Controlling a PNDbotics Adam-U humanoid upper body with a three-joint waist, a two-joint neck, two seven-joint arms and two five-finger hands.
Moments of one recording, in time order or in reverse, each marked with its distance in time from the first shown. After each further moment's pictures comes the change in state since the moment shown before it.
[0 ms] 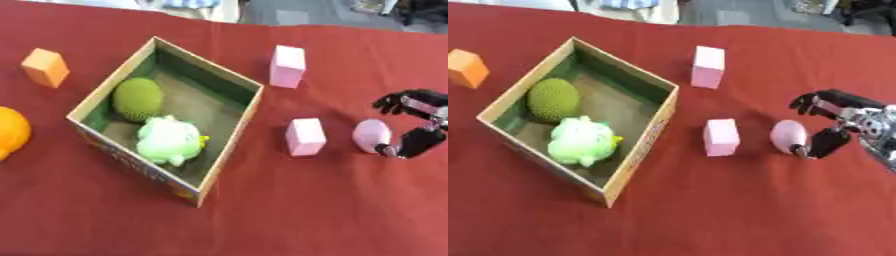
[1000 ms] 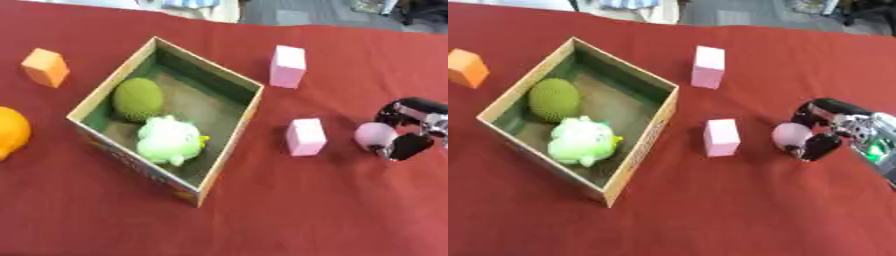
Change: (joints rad) left arm 0.000 -0.009 0.000 0.000 0.000 0.003 0.003; right arm -0.030 0.035 0.036 0.076 0.018 -0.009 -0.077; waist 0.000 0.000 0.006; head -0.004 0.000
